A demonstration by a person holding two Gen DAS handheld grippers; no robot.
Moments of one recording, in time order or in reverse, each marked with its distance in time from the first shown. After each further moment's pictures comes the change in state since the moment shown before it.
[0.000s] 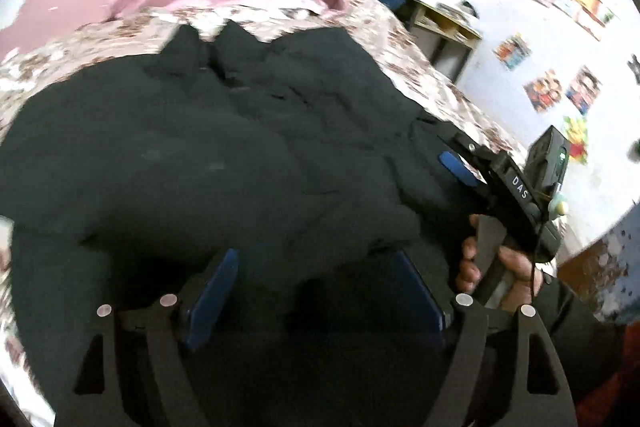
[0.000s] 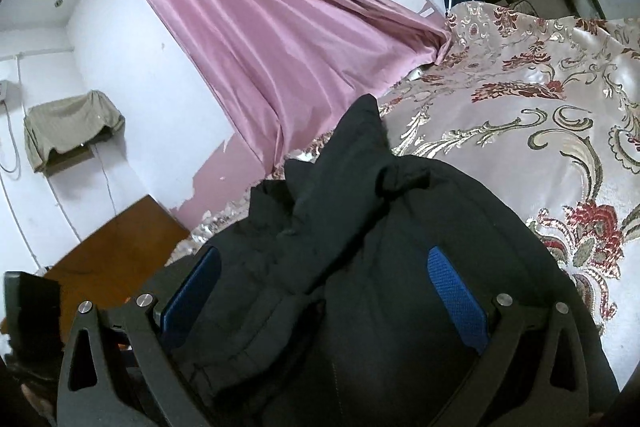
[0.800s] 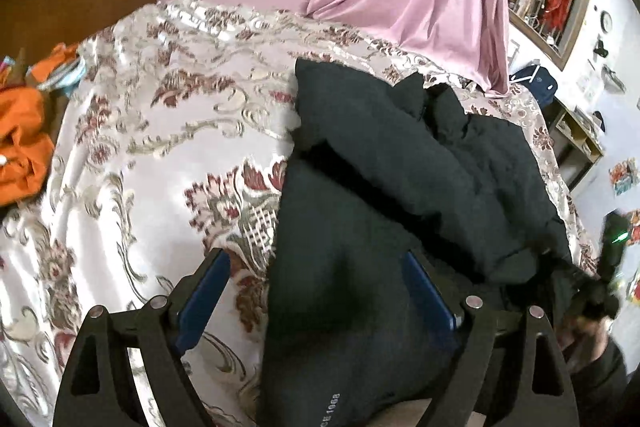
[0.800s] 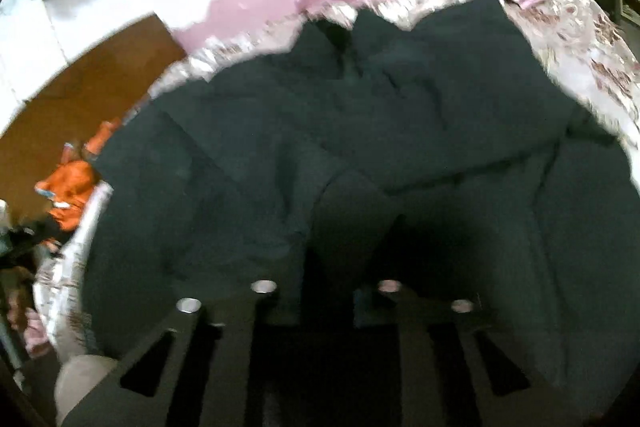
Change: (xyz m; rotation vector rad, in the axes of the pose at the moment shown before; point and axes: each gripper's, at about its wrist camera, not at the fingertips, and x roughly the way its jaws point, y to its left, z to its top) left arm -0.107 0.142 -0.054 -0.399 -0.143 0.355; right arm 0.041 0.104 -0.017 -0.369 0.522 -0.036
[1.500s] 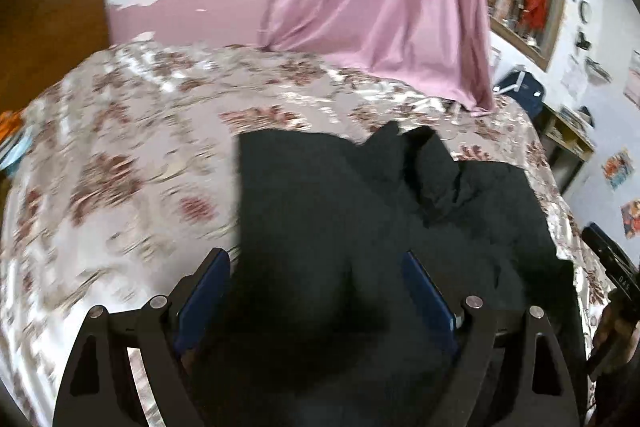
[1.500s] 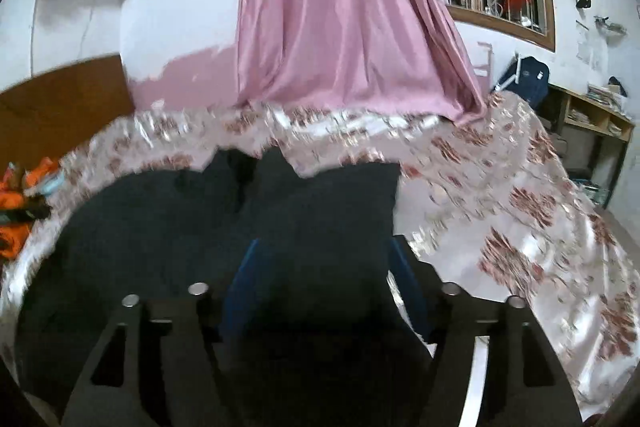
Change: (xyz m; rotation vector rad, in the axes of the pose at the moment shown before) left arm 0.108 -0.072 0.111 0.091 -0.083 -0.079; right arm -0.059 -0.040 0.114 -0.143 -0.296 -0.268
